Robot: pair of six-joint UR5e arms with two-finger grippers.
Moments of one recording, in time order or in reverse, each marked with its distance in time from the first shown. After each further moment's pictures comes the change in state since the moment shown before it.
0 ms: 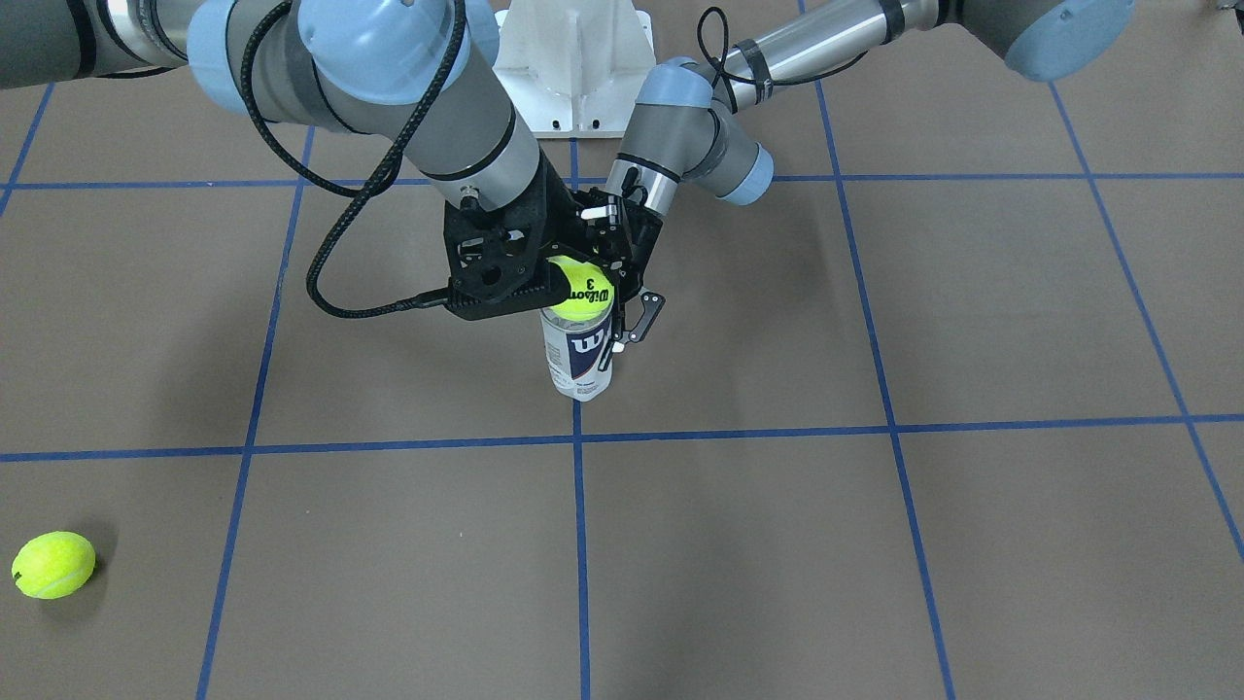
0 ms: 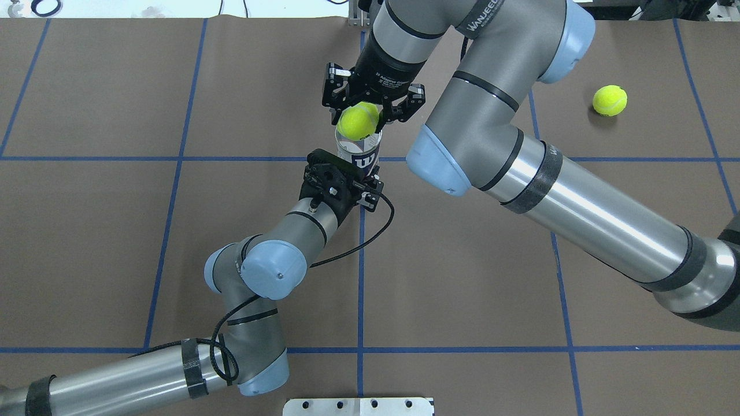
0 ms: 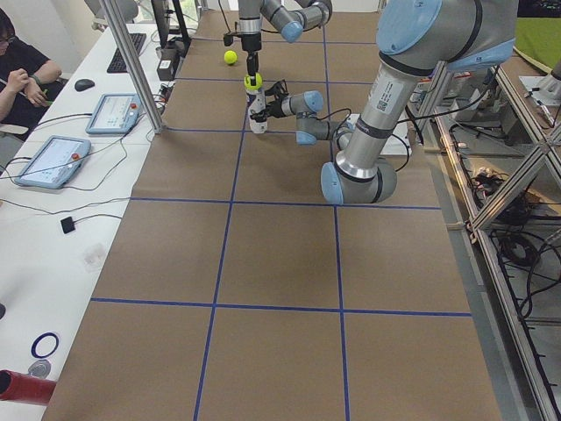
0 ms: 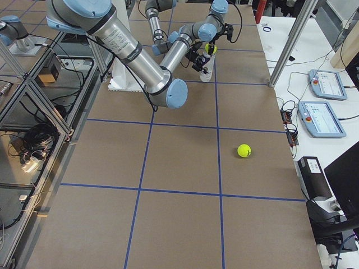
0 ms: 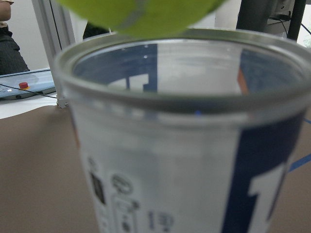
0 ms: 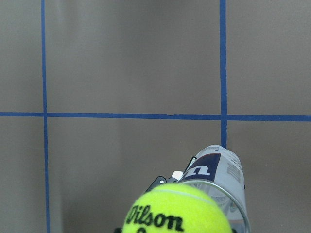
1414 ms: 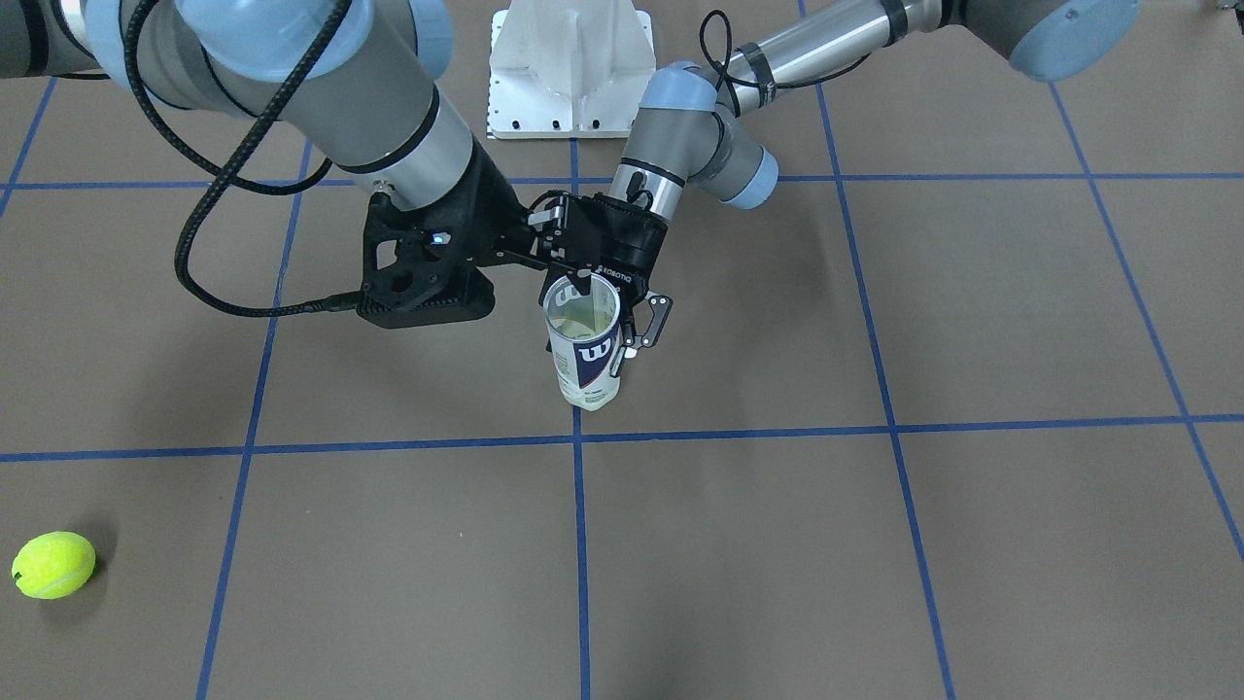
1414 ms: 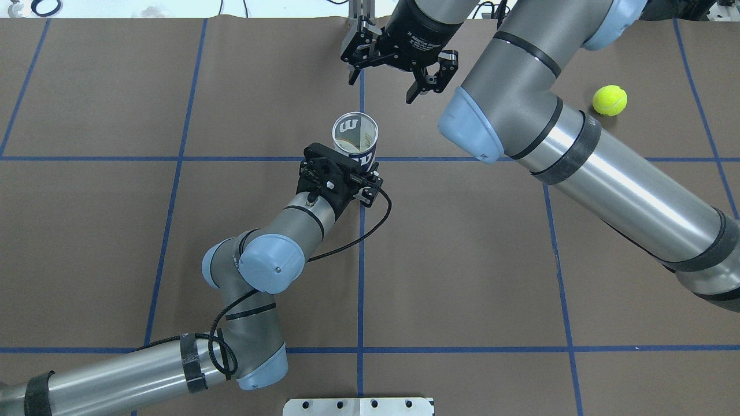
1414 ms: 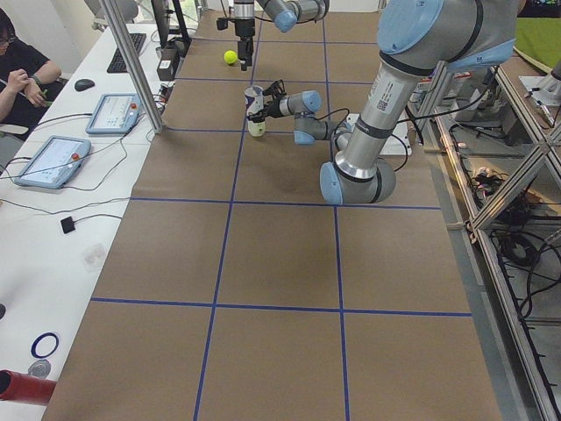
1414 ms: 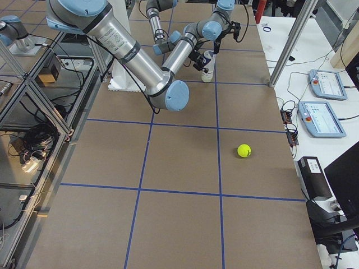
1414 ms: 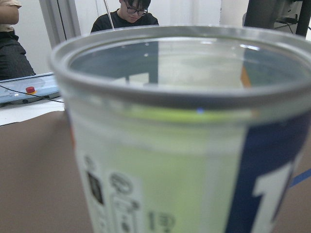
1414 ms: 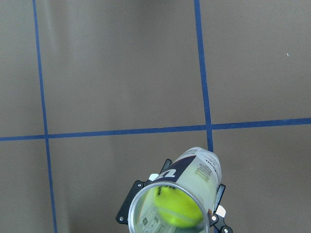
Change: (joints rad) left arm -0.012 0.000 0.001 0.003 0.000 0.000; right arm 0.088 -0.021 0.031 -0.005 0.037 0.058
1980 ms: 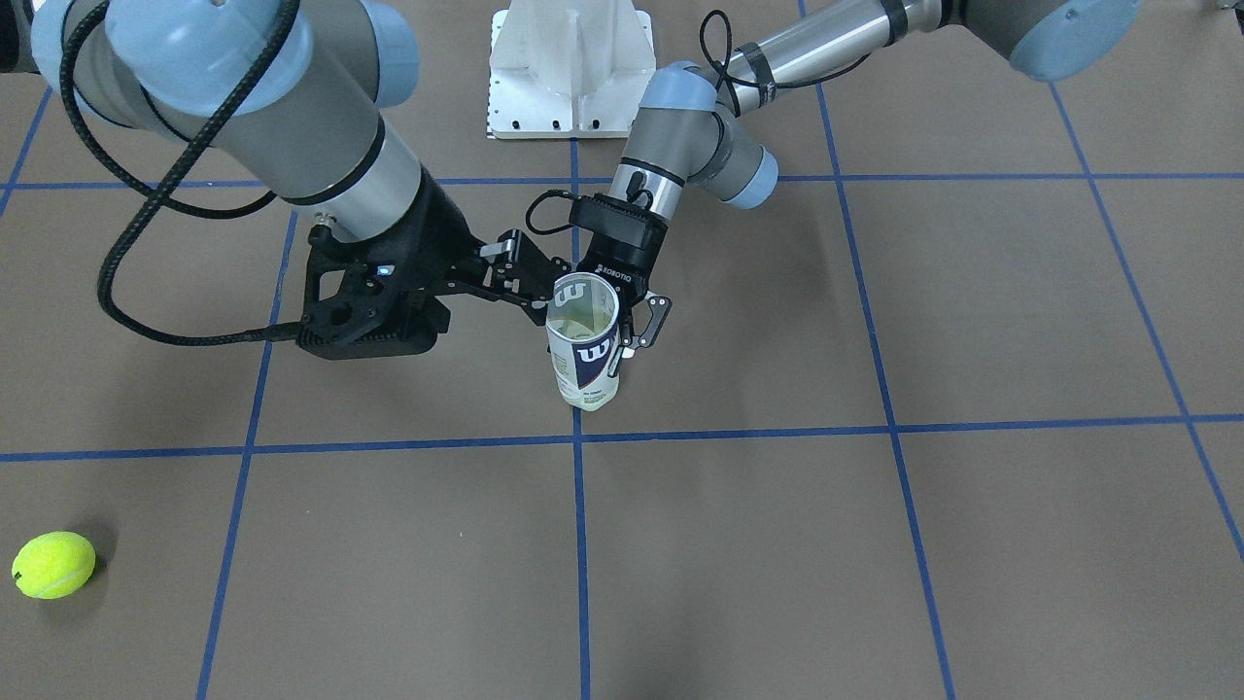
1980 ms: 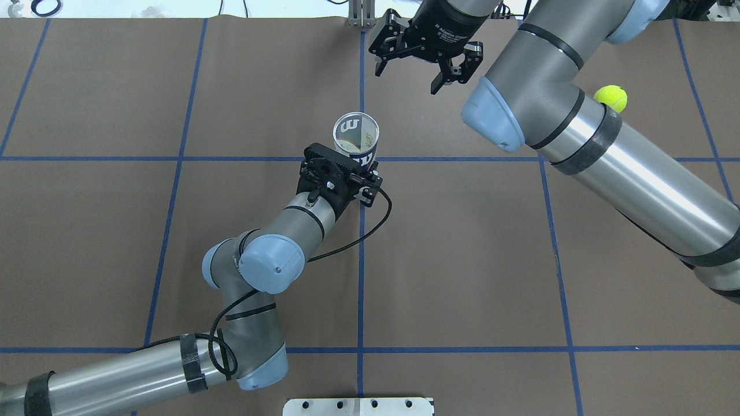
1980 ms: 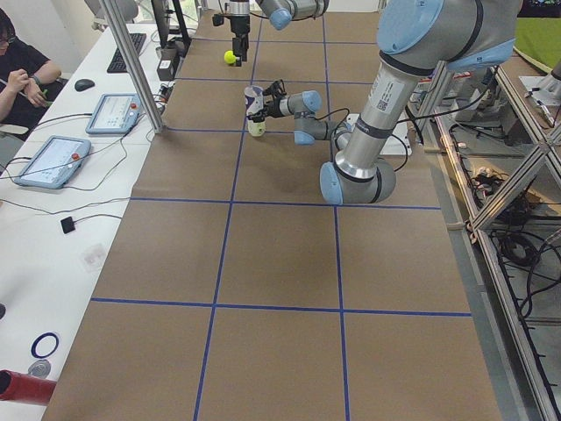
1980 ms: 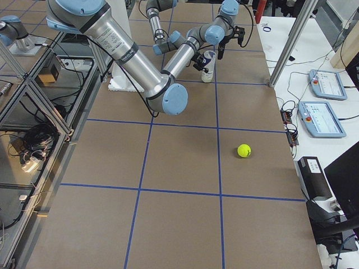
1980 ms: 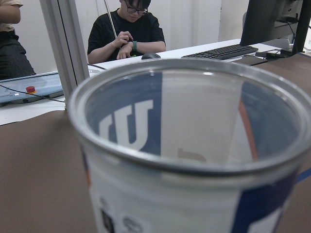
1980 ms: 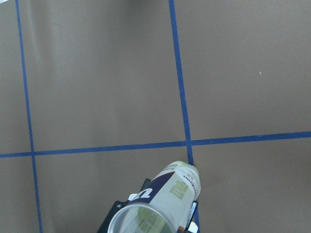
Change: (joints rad) left arm 0.001 -0.001 -0.001 -0.001 0.000 0.000; right arm 0.059 -0.060 -0.002 0.000 -0.001 -0.085
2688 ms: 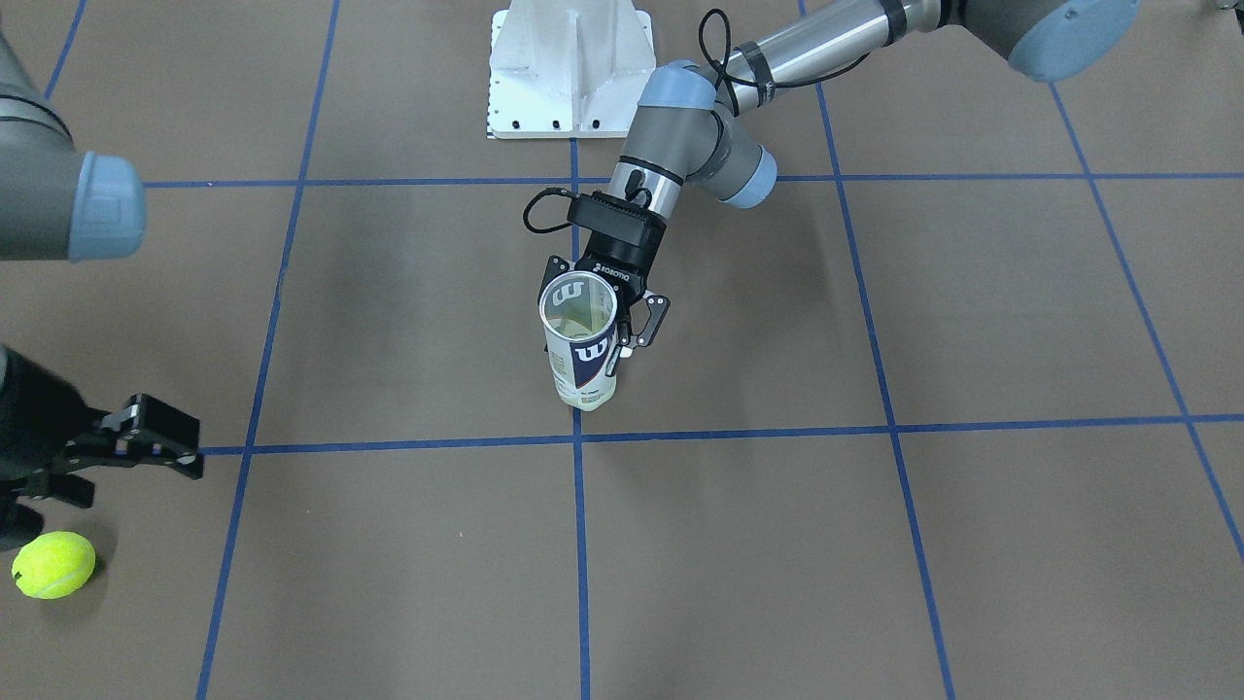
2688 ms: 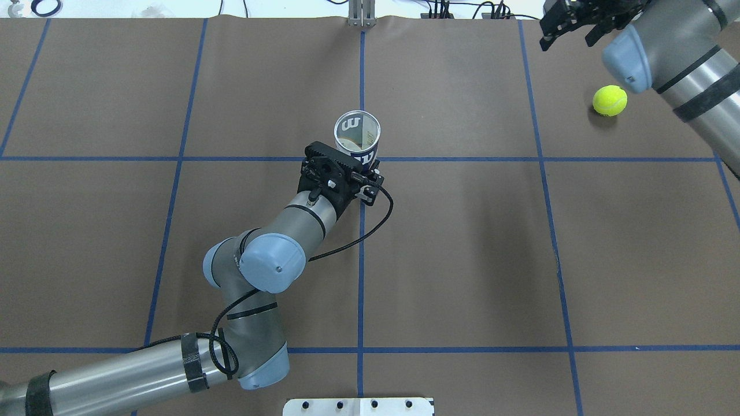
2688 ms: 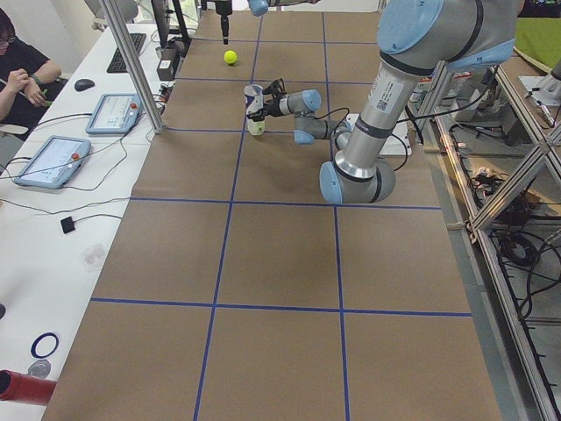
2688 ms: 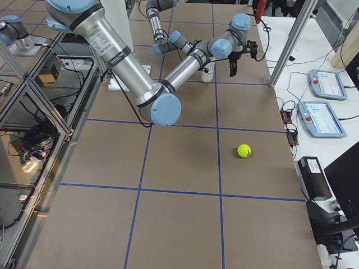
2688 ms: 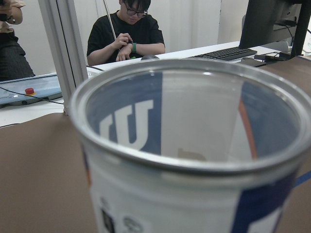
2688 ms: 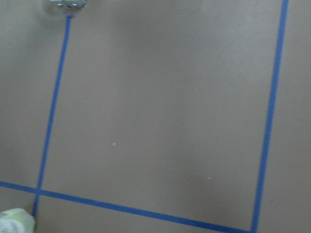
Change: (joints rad) left arm -0.001 -0.005 -0.002 -0.001 0.000 0.000; right arm 0.269 -0.190 -0.193 0.004 0.002 -0.761
